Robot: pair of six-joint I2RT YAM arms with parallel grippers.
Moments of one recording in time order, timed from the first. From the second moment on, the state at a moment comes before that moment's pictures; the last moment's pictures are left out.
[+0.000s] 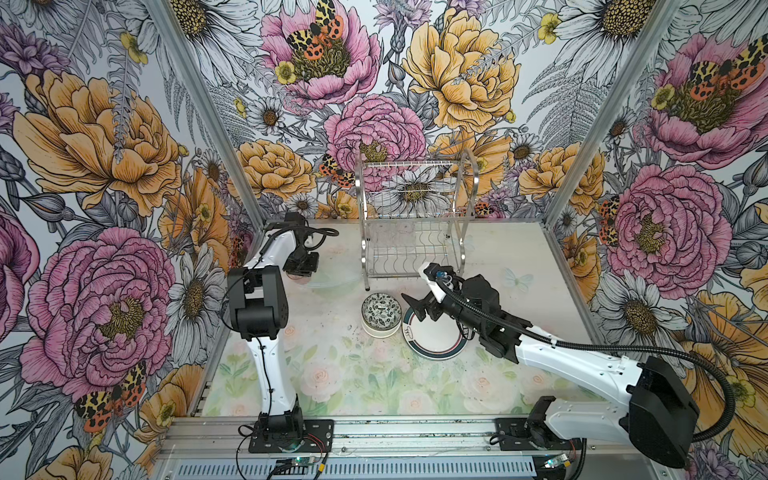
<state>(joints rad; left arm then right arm) 0.06 2.11 1.77 -1.03 0.00 0.10 0.78 1.24 0.76 0.25 -0.02 -0.16</state>
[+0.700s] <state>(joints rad) 0.03 1.94 1.81 -1.02 0.00 0.04 0.78 1.24 0.75 0.28 0.08 -0.20</state>
